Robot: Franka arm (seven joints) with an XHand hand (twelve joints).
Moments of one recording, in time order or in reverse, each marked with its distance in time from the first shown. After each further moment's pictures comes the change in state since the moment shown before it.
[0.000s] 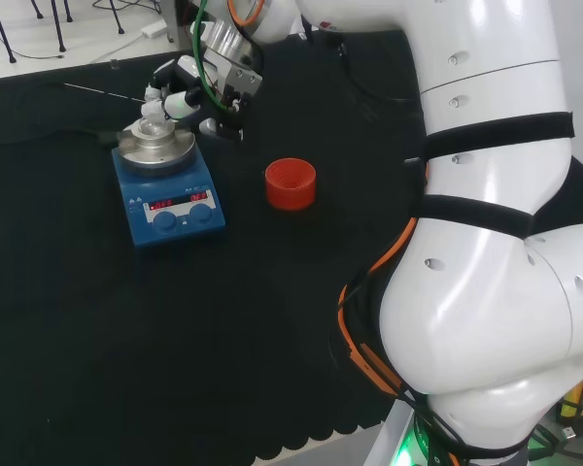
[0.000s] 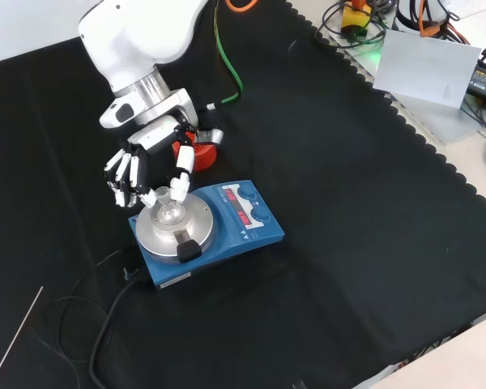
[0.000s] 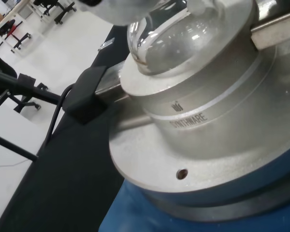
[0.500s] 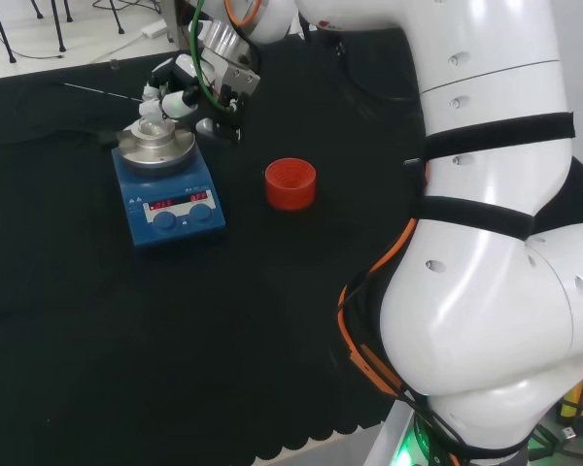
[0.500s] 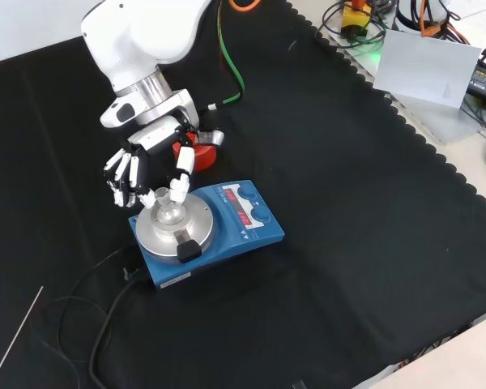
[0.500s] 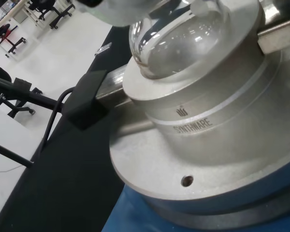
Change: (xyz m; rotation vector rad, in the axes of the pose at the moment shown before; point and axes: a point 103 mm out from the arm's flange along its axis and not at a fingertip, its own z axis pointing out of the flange) arm 0.003 0.002 0.001 -0.021 -0.010 0.017
